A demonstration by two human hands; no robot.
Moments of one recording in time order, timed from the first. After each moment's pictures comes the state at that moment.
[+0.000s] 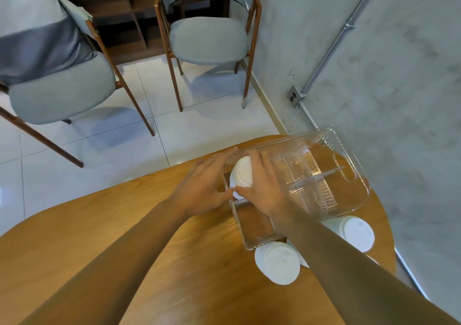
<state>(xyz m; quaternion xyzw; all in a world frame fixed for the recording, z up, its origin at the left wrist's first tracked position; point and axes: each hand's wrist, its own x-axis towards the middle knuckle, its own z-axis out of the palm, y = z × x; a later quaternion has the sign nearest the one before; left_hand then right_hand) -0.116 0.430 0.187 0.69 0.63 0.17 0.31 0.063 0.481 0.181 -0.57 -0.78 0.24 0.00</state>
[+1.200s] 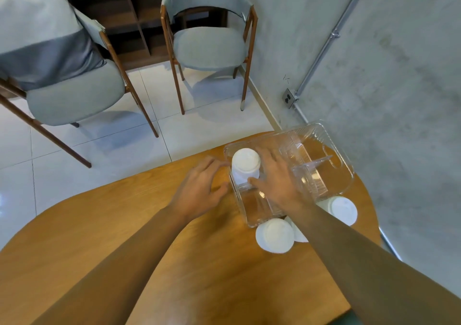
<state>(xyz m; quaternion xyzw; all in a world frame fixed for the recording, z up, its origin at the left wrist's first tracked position) -0.126 0.366 0.209 0.70 0.62 0.25 0.24 0.085 0.449 0.217 -0.60 -0.76 0.24 0.03</state>
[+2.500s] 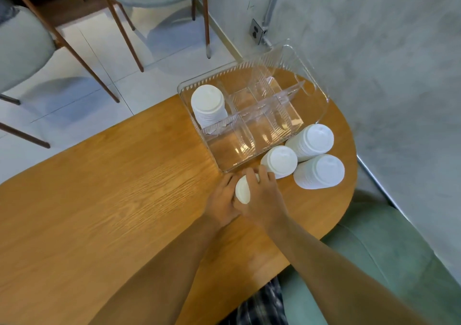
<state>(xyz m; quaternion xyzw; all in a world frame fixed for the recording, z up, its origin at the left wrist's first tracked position) 0.020 0.263 0.036 0.66 0.60 0.17 0.42 0.158 0.274 0.114 -0.63 -0.75 0.18 0.03</state>
